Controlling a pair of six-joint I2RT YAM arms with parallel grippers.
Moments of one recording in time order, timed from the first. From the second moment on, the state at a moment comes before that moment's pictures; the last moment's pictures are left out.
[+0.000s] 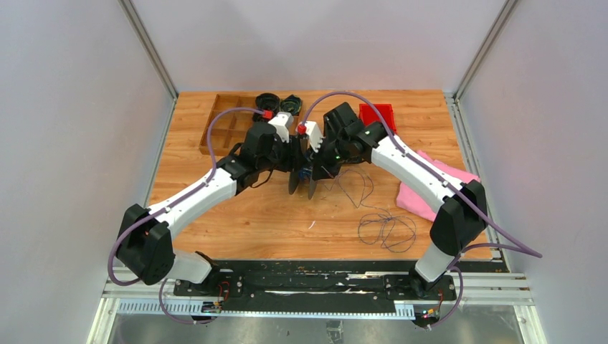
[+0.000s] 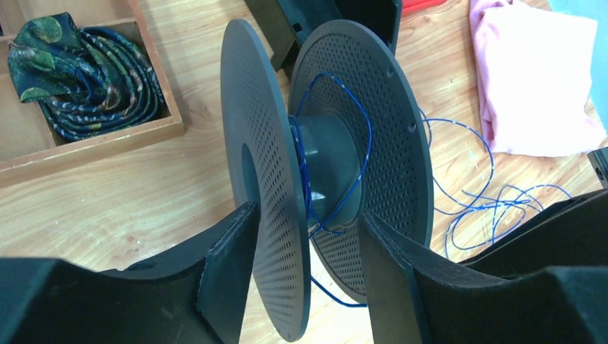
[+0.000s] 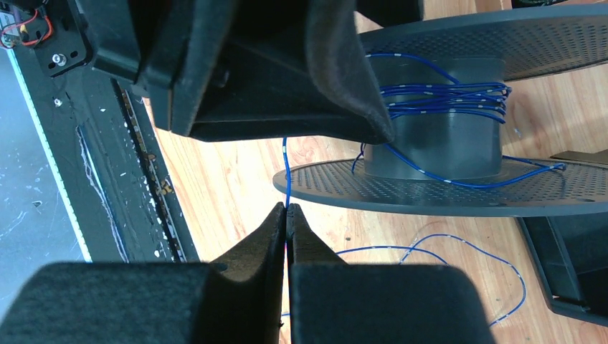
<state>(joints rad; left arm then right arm) -0.60 1.38 1.01 -0.13 0.09 -0.35 0.67 1.66 1.53 -0.83 -0.54 -0.35</state>
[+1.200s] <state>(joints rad) -0.66 1.38 1.00 -0.17 -0.05 -0.29 0.67 1.66 1.43 -0.74 -0.47 -0.31</state>
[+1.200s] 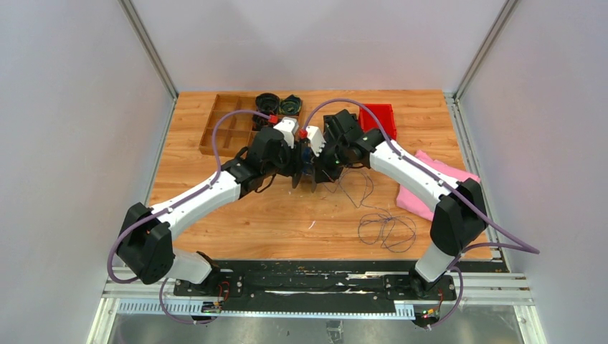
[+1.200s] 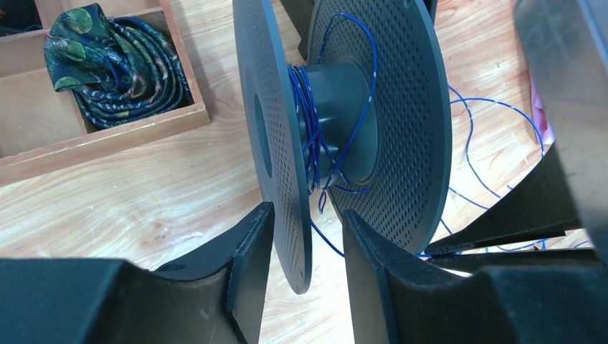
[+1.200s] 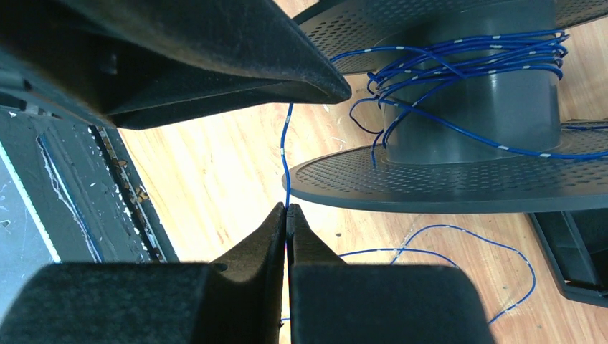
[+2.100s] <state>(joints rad) -0.57 1.22 0.82 0.09 0.27 -0.01 0.65 1.66 1.49 -0.79 -0.55 -0.29</state>
